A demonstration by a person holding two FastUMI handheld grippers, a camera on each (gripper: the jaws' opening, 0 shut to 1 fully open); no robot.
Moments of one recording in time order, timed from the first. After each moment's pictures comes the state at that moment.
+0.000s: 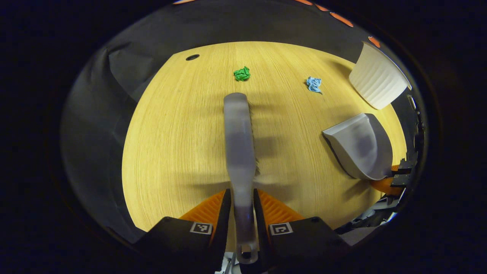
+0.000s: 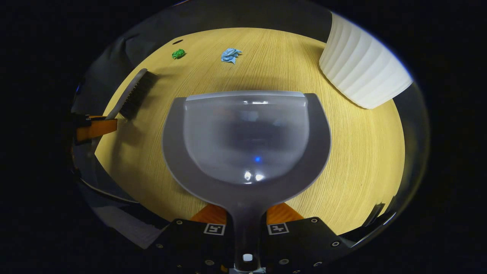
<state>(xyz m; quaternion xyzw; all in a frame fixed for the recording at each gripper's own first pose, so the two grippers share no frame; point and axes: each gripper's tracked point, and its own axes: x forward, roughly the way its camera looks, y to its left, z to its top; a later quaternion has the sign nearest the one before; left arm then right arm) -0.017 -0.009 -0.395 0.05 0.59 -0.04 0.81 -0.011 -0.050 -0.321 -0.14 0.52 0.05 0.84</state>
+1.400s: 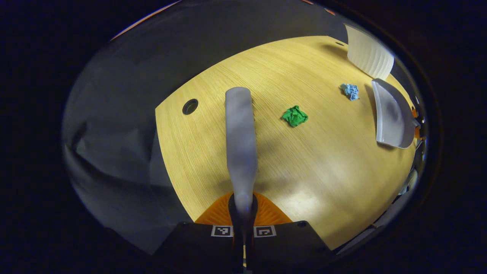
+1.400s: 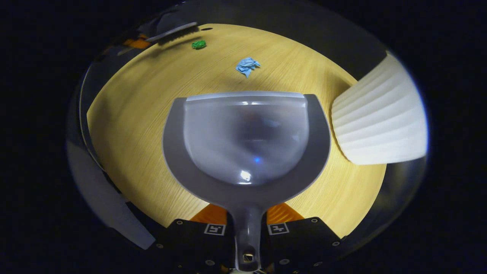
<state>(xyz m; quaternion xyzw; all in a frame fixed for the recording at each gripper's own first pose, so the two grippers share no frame) 0.306 0.094 -0.380 0.29 0.54 -0.18 0.77 0.039 -0.068 -0.277 -0.31 0.50 0.12 0.80</state>
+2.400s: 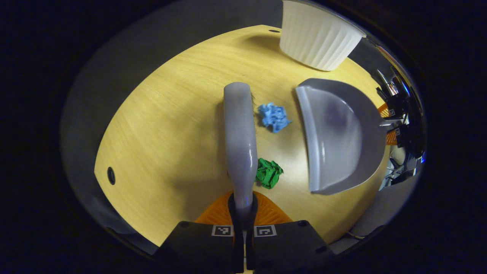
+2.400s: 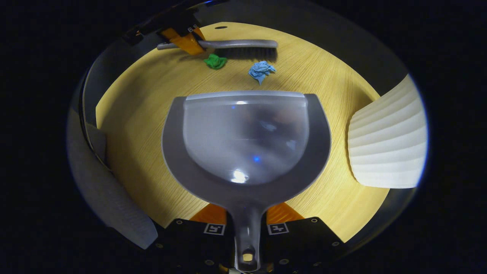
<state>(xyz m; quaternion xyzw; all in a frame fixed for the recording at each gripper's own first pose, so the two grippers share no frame) 0.327 -0.236 -0.440 0.28 0.55 -0.38 0.69 0.050 -0.073 -0.274 -0.30 0.51 0.16 0.79</state>
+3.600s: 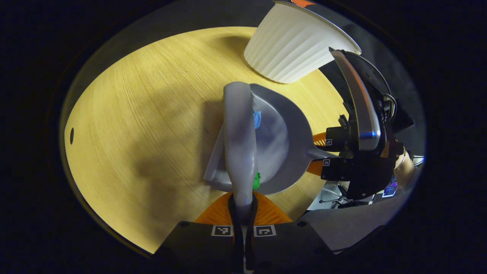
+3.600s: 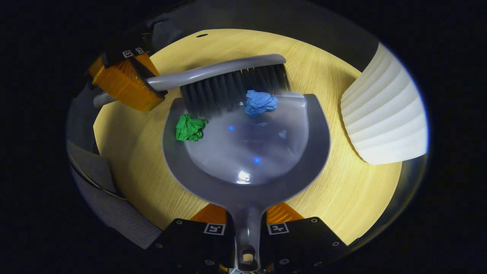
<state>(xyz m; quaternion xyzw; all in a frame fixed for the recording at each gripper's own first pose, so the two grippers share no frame) 0.203 -0.329 -0.411 0.11 0.63 -0.39 0.66 0.049 -0.073 -0.283 -0.23 0.50 0.13 0.83</state>
